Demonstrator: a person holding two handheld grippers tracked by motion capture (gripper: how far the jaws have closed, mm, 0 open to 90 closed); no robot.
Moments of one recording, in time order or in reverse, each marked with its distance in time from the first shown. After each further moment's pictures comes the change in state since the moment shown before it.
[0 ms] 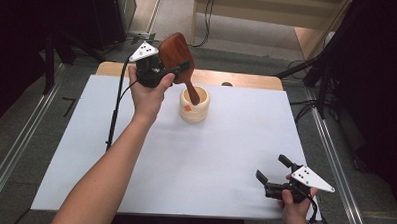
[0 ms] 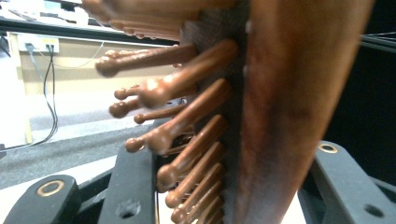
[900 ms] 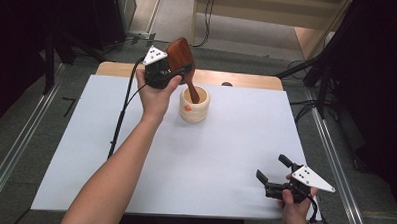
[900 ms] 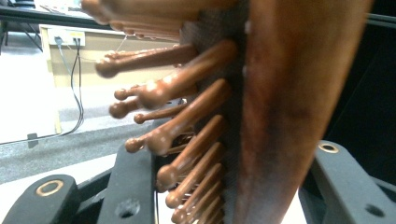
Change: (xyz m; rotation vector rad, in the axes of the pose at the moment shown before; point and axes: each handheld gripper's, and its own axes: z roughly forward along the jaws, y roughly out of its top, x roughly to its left) left arm 0.006 -0.022 0.028 0.016 0.095 0.018; right arm -0.001 0.000 0.000 -0.006 0.003 0.004
